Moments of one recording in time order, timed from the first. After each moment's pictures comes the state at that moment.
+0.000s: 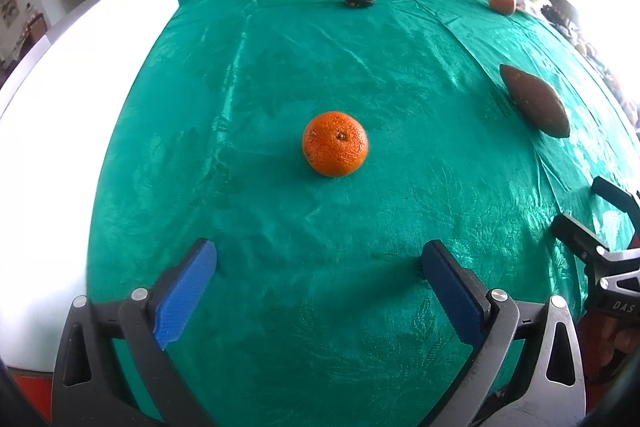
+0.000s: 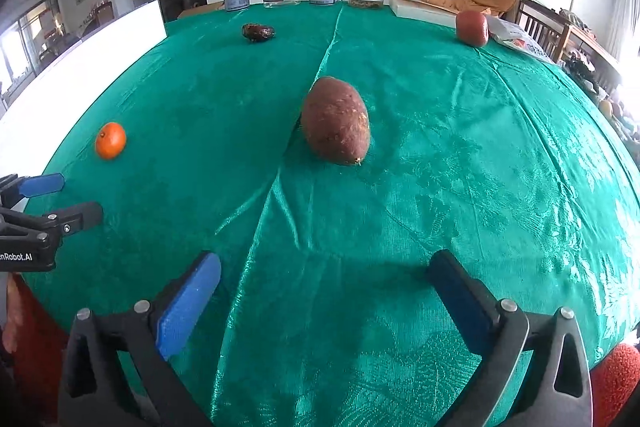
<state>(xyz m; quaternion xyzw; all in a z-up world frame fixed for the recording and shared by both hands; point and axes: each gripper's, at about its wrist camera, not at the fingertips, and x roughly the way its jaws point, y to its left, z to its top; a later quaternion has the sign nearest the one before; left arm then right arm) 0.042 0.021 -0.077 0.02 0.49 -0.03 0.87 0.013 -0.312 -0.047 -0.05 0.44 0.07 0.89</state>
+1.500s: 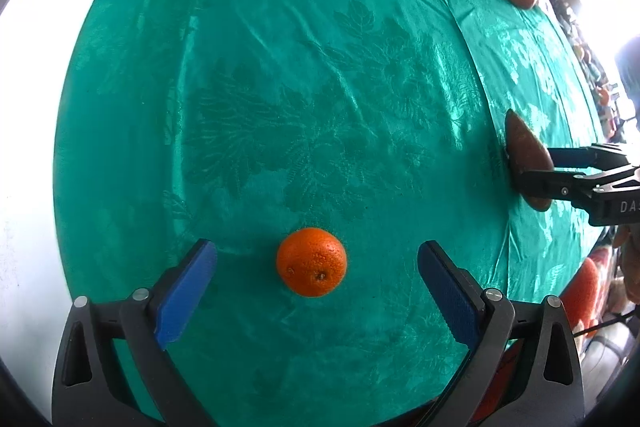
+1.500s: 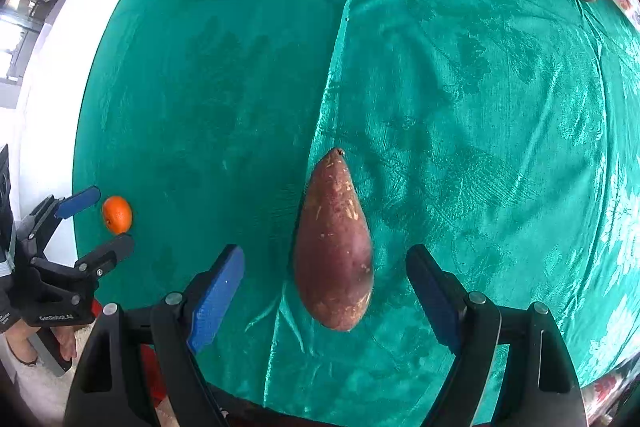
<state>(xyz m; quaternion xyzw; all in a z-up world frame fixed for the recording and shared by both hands) 0.144 0.022 -0.059 -0.04 0.64 -0.08 0.76 0.202 -0.305 -0.020 -0.03 0.71 0.13 0.69</state>
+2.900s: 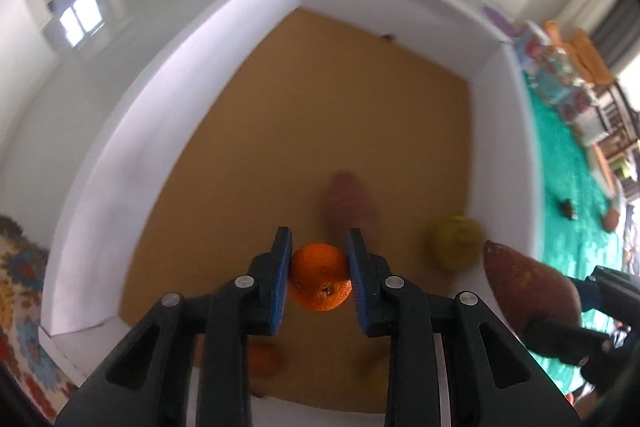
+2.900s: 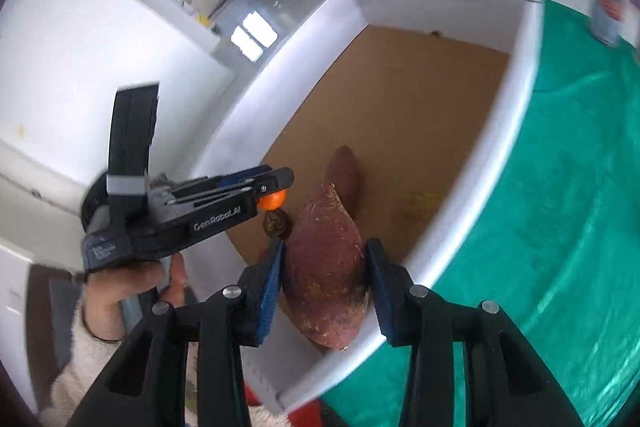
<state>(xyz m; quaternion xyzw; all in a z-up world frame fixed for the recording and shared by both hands) 0.103 0.364 0.016 -0.19 0.54 0.17 0.80 0.138 0.085 0.114 -0.05 0.57 0.45 0.68</state>
